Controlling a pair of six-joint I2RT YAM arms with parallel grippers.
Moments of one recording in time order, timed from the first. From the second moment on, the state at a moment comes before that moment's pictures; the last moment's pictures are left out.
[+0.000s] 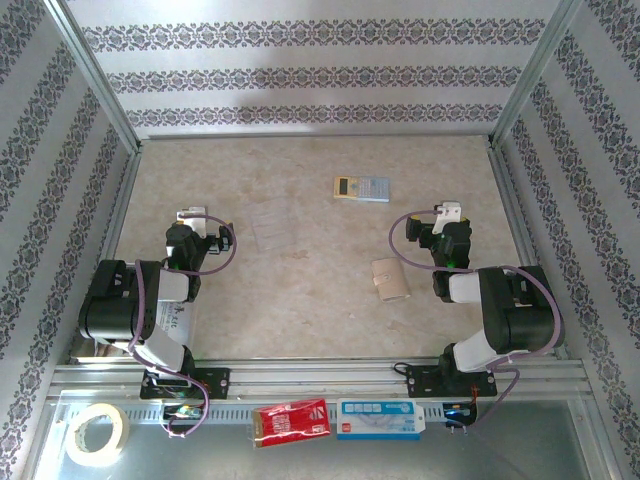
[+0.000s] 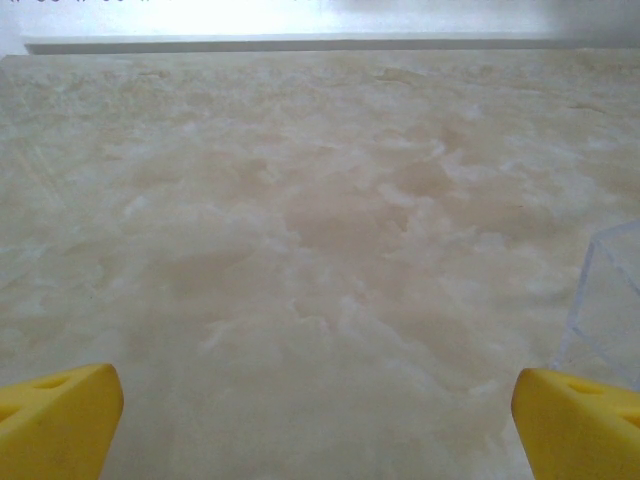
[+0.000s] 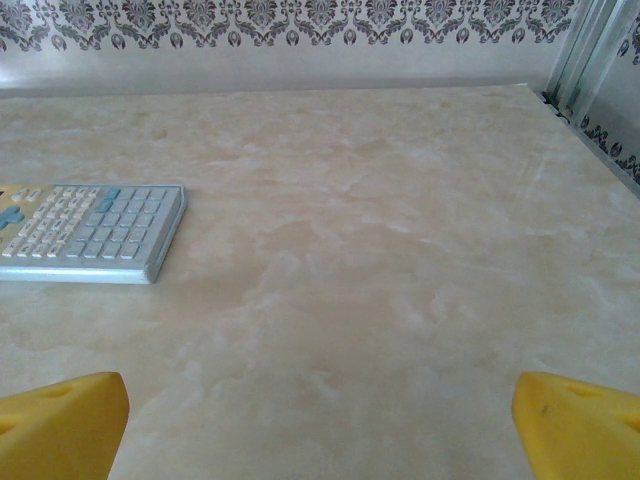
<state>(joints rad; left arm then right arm) 0.03 1.59 0.38 0.85 0.04 -0.01 0.02 1.52 0.36 0.85 0.06 0.04</state>
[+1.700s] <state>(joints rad) 0.03 1.05 0.64 0.00 0.29 -0.39 0.36 1.27 0.72 -0.47 -0.10 0.72</state>
